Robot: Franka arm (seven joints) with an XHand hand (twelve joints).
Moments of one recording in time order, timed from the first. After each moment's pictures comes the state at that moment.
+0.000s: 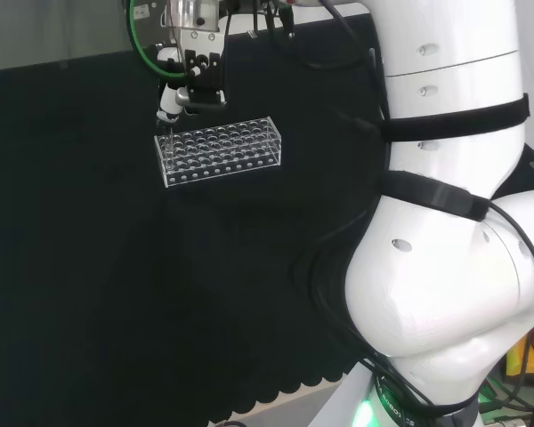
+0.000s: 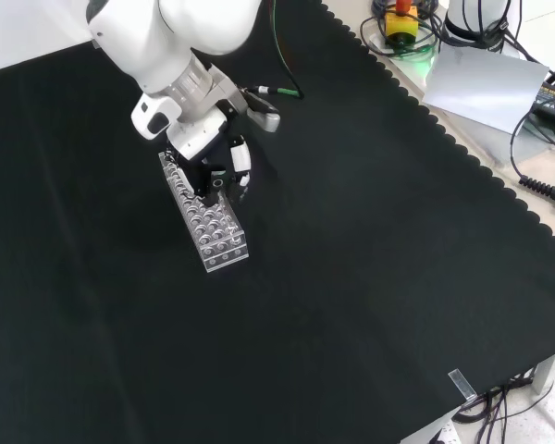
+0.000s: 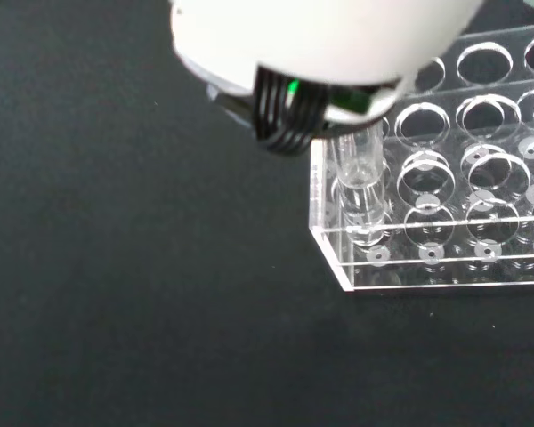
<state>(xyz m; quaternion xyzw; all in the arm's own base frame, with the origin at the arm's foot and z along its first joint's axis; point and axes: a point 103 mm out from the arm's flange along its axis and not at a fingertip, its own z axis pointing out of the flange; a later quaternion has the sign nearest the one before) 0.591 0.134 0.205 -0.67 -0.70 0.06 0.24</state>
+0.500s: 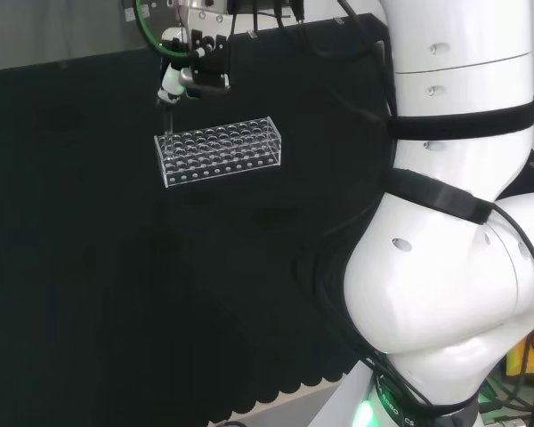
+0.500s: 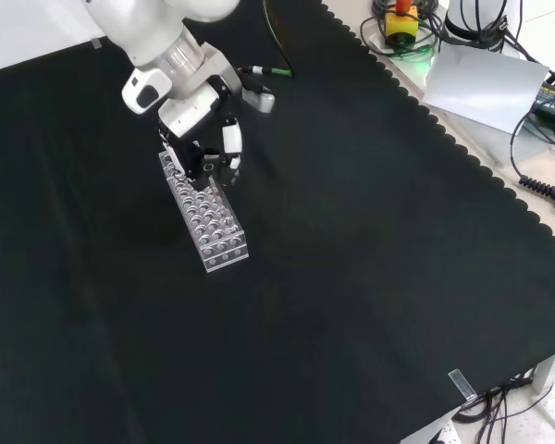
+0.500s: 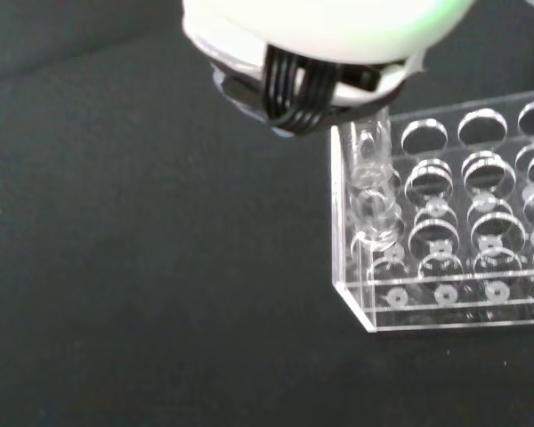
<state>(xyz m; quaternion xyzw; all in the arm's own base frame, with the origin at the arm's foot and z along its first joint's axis) 0.595 0.124 0.239 -0.68 -0.69 0.02 0.25</state>
